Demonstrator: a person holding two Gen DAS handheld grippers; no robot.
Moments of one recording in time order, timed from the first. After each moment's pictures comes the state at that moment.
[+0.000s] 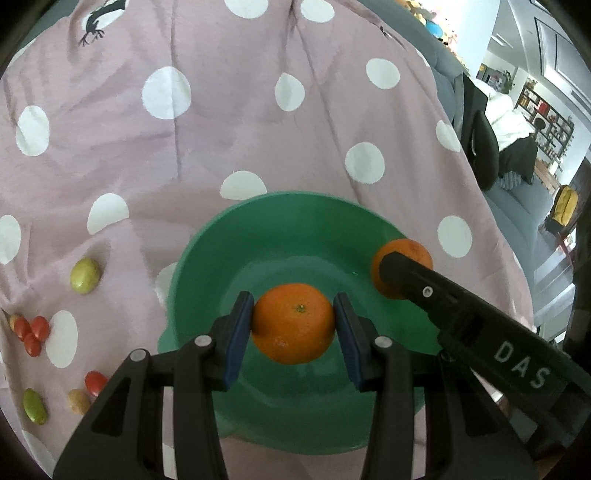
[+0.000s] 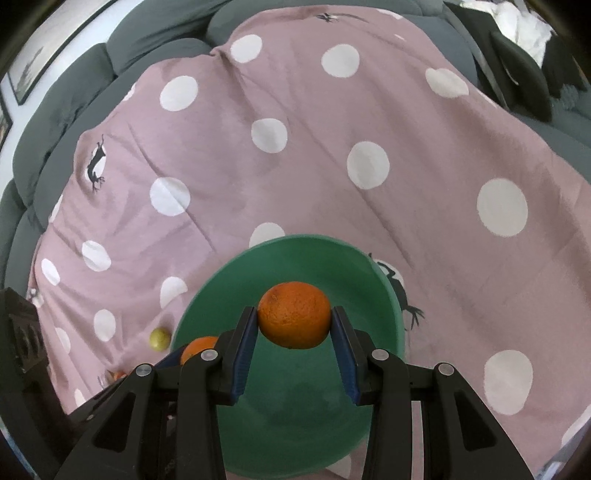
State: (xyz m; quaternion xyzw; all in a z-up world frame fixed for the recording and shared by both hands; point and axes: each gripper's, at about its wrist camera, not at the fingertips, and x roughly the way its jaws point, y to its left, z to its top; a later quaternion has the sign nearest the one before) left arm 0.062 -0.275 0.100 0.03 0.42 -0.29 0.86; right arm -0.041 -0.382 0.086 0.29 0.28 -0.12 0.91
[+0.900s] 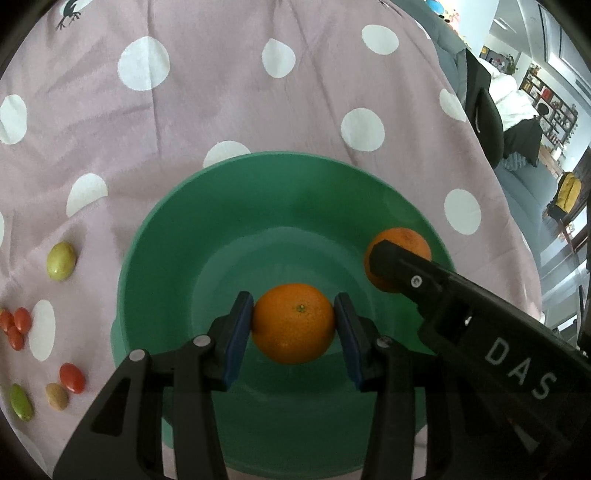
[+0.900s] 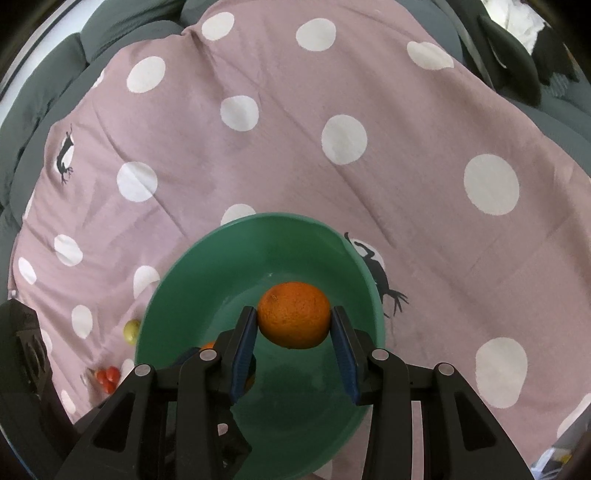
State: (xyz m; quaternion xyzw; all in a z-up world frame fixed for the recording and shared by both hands) left arm 0.061 -0.298 0.074 0.05 0.45 -0.29 0.84; right arm -0.030 -0.389 0.070 0.28 0.33 -0.15 0.89
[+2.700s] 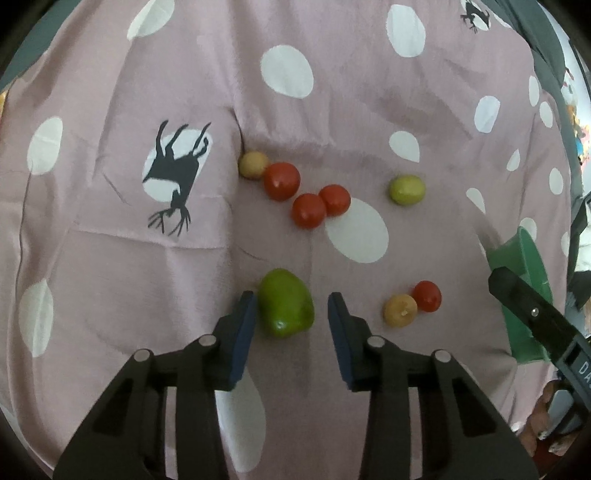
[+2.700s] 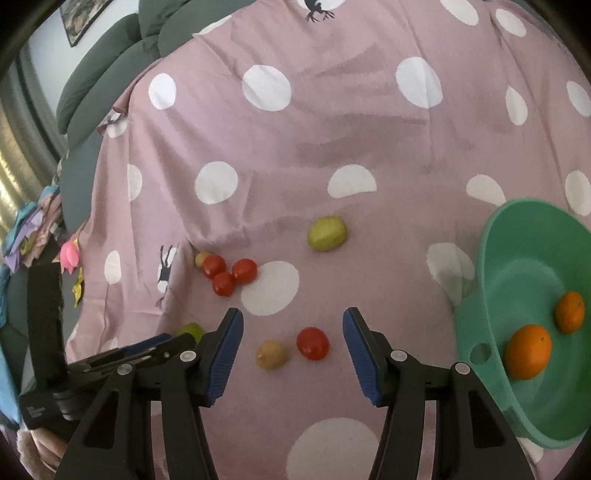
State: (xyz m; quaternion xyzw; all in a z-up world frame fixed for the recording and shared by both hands) left arm 0.073 0.018 0.035 -0.13 0.50 -0.07 0.85; right arm 0.035 -0.169 0.066 0.10 0.38 0.08 0.92
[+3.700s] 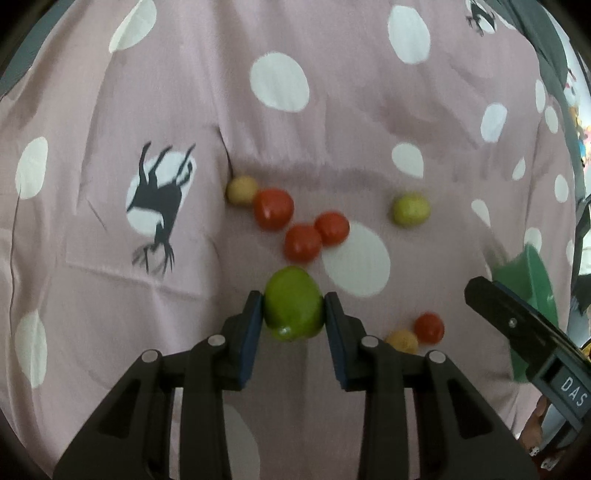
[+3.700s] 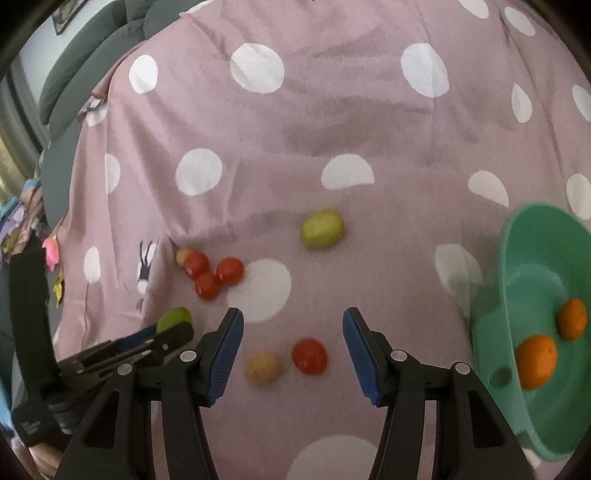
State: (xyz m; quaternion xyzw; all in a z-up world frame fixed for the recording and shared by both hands) left arm 0.105 0.015 0.035 -0.13 0.49 -0.07 0.86; right arm 0.070 -0.154 0.064 0.09 0.40 0.06 0.91
